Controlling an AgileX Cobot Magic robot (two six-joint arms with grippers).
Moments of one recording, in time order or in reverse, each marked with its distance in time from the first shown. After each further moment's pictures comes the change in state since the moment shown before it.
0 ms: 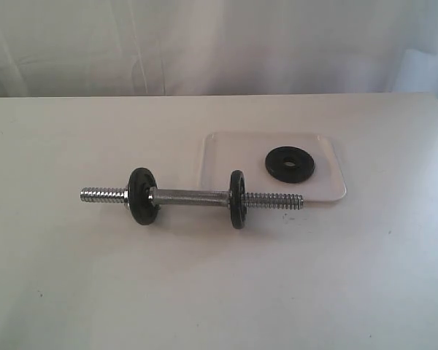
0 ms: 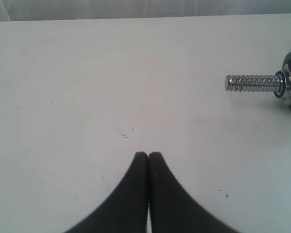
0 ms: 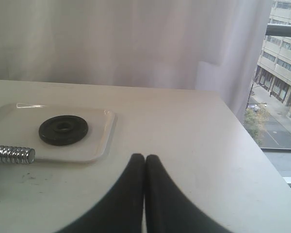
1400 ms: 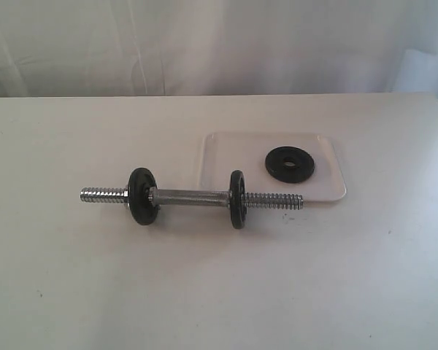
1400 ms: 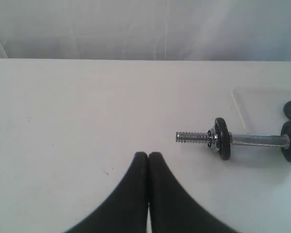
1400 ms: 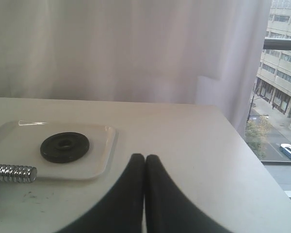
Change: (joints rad) left arm 0.000 0.205 -0.846 -0.049 0.682 -0.036; right arm 0.000 0.000 0.000 0.000 -0.054 0.015
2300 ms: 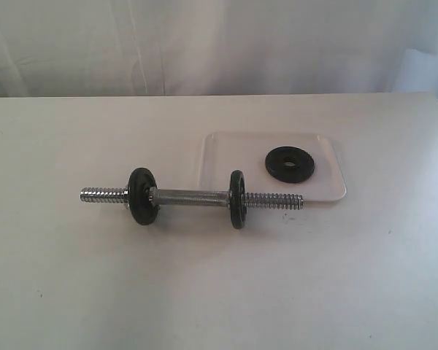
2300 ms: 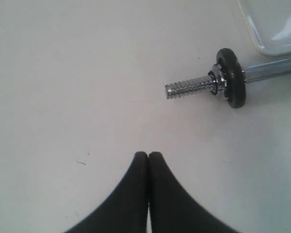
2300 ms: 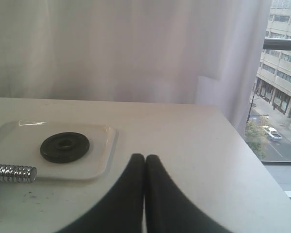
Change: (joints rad) left arm 0.000 0.806 -0.174 -0.174 -0.096 0.383; right arm 0.000 0.000 0.000 0.000 -0.002 0.000
